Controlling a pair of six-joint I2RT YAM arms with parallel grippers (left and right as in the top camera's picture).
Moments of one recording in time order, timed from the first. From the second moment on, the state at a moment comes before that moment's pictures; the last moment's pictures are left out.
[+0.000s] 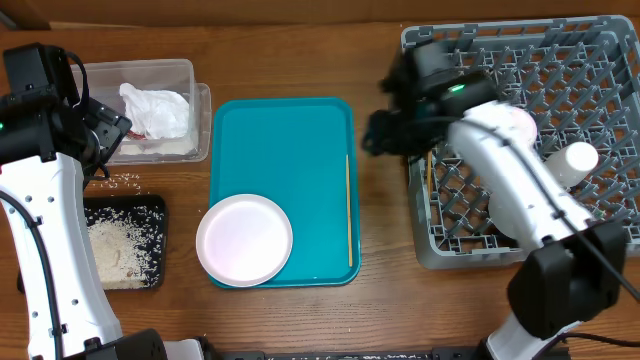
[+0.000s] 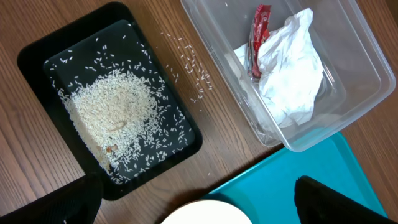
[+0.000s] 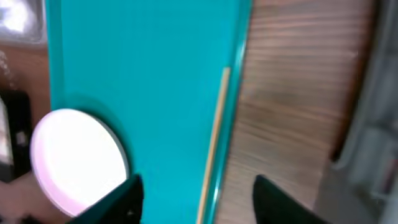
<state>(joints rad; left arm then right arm) 0.28 1.54 1.76 -1.39 -0.23 -0.78 0.42 1.83 1.63 -1.04 -0.27 0.35</state>
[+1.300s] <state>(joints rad) 0.28 1.54 1.76 -1.39 -0.23 -0.78 0.67 2.09 1.64 -1.11 0.11 0.78</state>
